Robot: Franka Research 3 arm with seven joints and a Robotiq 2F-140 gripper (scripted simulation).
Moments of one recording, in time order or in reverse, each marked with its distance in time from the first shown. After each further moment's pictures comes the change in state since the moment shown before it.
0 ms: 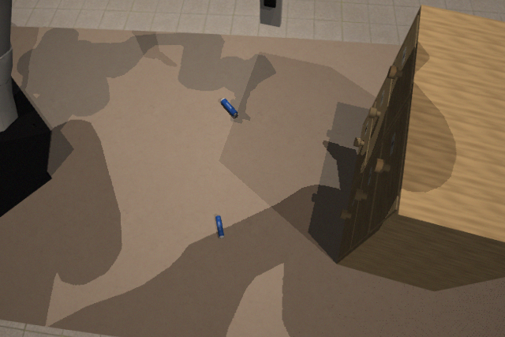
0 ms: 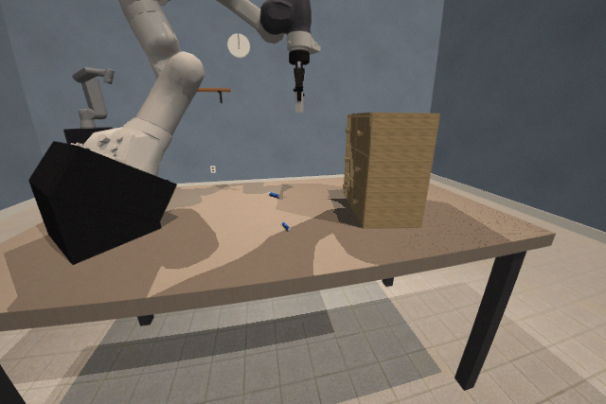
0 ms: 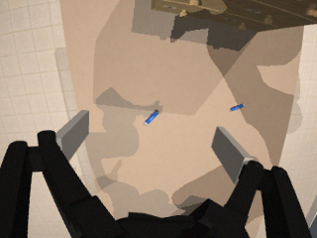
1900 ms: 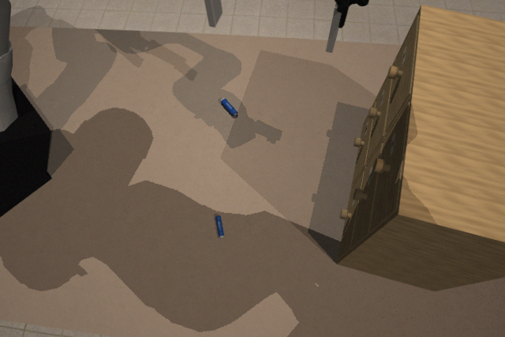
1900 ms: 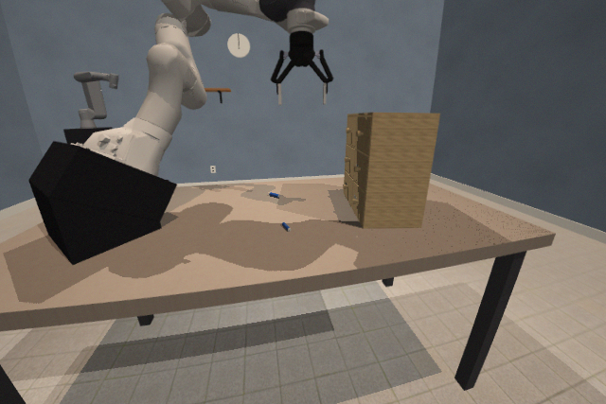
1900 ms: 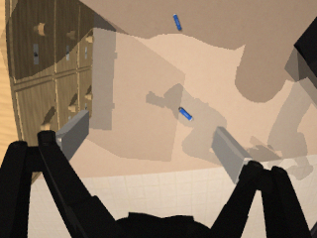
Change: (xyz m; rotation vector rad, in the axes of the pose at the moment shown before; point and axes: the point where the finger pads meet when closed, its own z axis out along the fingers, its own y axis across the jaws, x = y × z) arm 0.011 0.108 -0.021 0.008 0.009 1.593
